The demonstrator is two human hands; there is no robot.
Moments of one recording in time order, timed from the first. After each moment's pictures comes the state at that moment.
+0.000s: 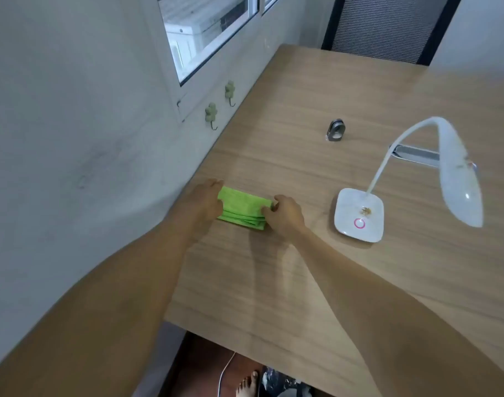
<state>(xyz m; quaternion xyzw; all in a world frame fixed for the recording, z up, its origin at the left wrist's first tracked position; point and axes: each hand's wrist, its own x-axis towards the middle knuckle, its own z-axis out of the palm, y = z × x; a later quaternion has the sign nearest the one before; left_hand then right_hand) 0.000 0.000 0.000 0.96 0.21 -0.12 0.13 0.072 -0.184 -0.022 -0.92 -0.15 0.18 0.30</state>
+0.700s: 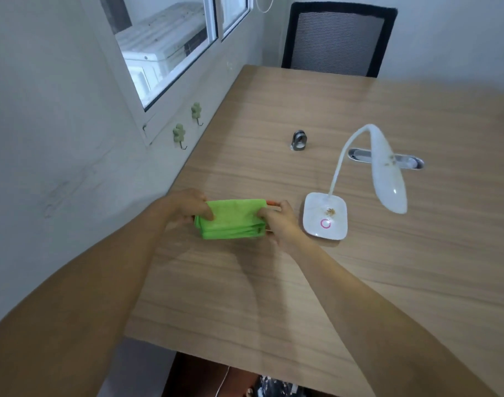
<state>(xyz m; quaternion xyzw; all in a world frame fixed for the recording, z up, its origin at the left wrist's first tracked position) 0.022 -0.027 0.056 0.90 0.22 -0.22 0.30 0.067 -0.229 0.011 -0.69 0.08 0.26 0.67</state>
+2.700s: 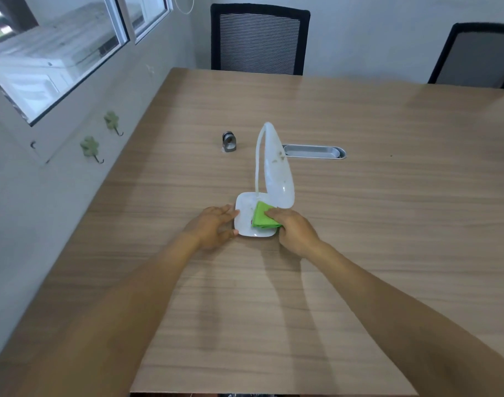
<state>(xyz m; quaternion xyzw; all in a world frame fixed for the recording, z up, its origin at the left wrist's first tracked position) 0.083 -0.183 -0.015 0.97 -0.03 -0.14 0.18 0.109 -0.412 0.005 -0.94 -0.22 0.09 0.23</state>
